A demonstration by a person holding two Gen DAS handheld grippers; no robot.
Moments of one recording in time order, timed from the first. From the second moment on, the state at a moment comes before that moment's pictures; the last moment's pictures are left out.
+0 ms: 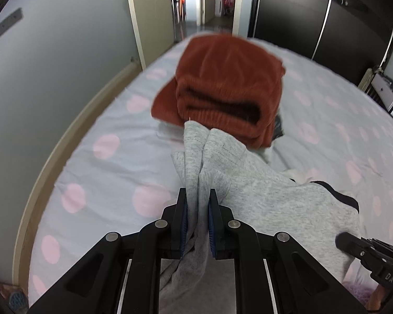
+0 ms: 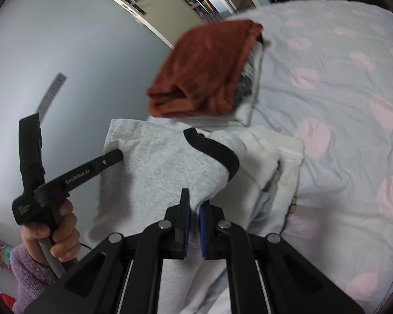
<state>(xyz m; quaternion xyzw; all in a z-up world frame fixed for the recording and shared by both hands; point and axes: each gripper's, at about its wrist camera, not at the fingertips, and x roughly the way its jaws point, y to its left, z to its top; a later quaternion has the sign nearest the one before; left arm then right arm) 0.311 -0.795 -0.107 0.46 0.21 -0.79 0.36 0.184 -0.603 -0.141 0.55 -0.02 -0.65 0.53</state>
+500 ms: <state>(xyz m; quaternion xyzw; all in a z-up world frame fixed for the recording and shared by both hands) 0.308 -0.816 -0.162 0.50 0.22 -0.76 0.37 0.180 -0.627 -0.194 0.58 0.05 -0.63 0.52</state>
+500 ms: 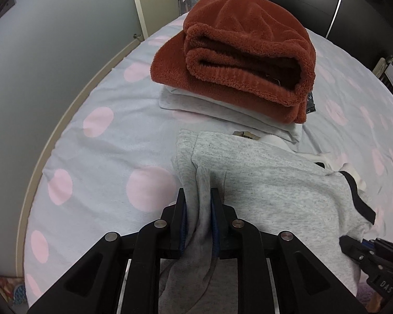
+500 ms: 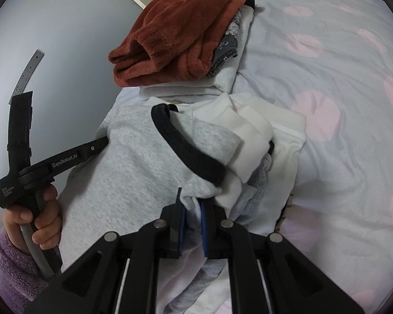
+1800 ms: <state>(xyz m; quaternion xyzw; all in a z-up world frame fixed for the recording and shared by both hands) 0.412 -0.729 -0.165 0.56 0.16 -0.68 0.45 0.297 -0.596 -0.165 0.47 0.21 -0.58 0.63</state>
